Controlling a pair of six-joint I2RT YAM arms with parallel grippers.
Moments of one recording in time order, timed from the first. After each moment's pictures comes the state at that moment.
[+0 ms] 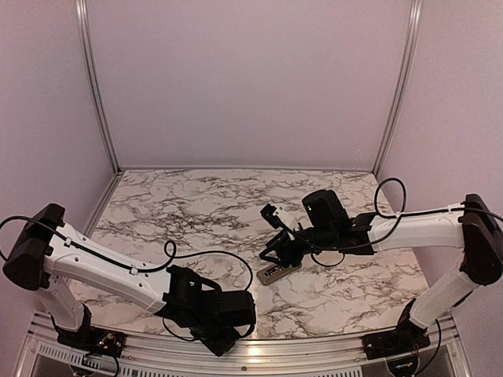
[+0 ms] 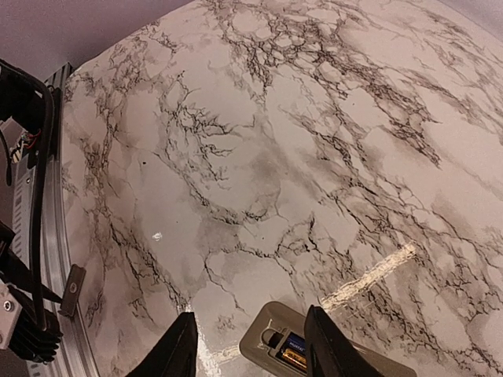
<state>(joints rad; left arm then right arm) -1.50 1.76 1.12 -0.71 -0.01 -0.72 0.83 1.50 0.84 0.00 -0.37 0.02</state>
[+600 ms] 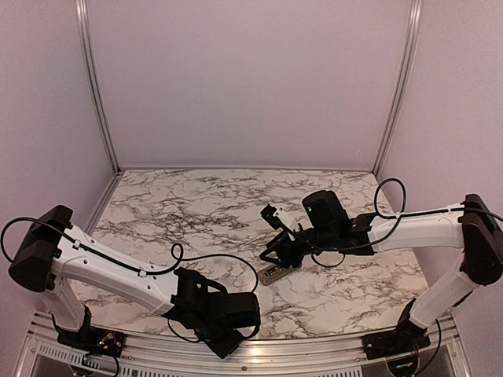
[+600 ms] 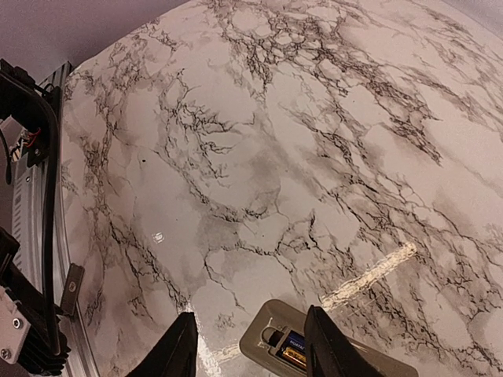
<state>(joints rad) -1.50 1.81 1.15 -0.69 0.01 -0.69 0.83 1.50 0.83 0.00 -0.37 0.02</state>
